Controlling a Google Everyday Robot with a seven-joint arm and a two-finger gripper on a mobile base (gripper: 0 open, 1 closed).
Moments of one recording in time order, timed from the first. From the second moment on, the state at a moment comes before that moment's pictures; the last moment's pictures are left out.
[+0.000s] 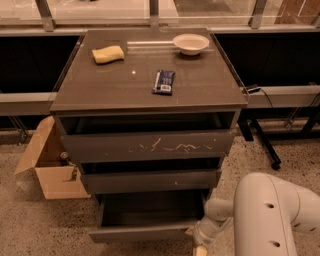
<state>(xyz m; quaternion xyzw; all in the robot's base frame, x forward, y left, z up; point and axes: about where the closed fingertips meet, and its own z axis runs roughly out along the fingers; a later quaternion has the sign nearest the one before) 0.413 -0.145 0.182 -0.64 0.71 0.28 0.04</state>
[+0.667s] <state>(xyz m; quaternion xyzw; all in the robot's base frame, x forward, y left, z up) 0.460 -0.191 0.196 -0.66 0.70 0.25 0.08</state>
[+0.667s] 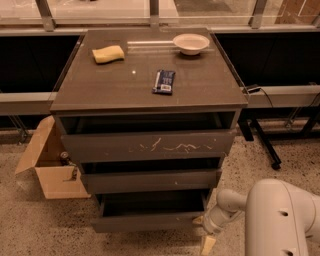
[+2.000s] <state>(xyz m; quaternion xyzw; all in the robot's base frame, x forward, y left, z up) 0.535 -0.254 0.203 -0.65 0.73 0.19 0.13</state>
